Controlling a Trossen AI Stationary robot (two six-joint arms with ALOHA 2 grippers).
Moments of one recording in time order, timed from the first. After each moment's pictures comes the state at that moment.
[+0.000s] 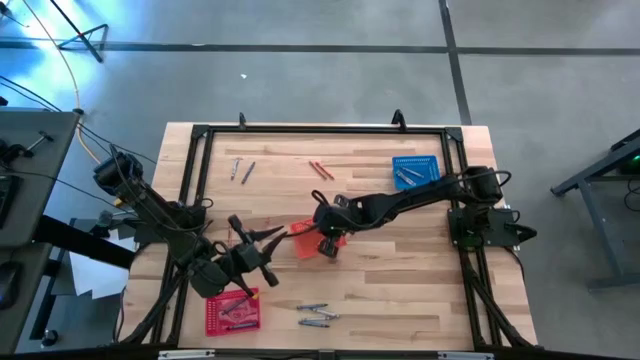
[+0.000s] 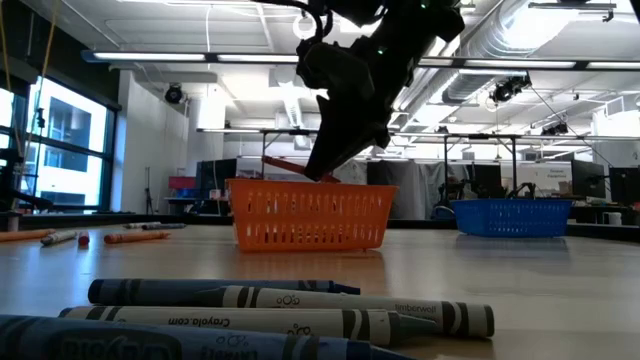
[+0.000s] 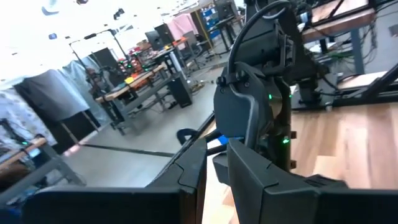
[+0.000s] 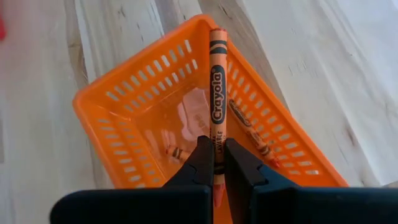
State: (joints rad) left arm -0.76 1.41 0.93 0.29 -1.41 0.22; right arm 0.12 1.90 1.32 -0.39 0.13 0.39
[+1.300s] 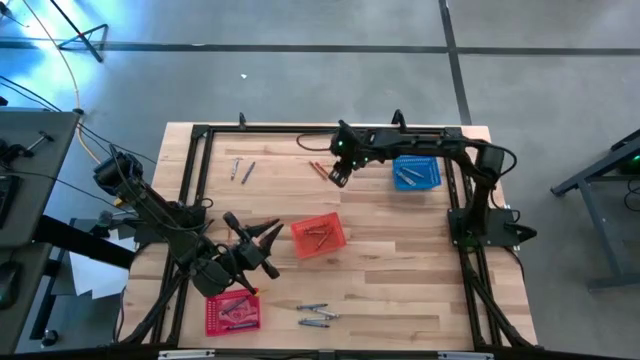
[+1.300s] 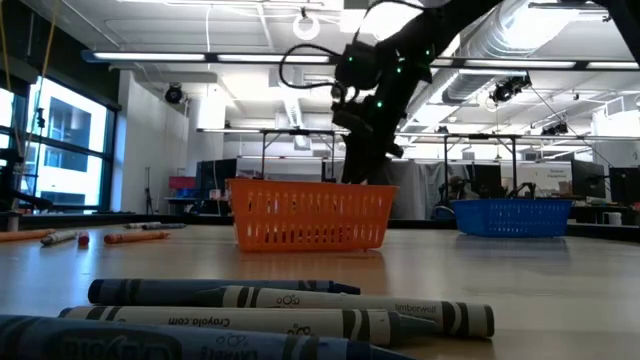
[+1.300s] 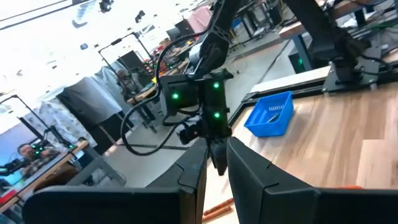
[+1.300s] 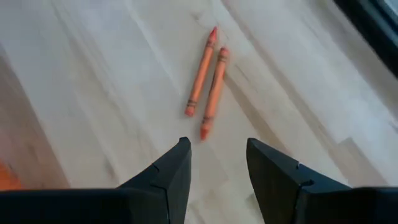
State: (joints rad) left arm -0.75 1.41 0.93 0.27 -1.50 0.33; right arm -0.39 1.86 1.36 -0.54 0.00 0.15
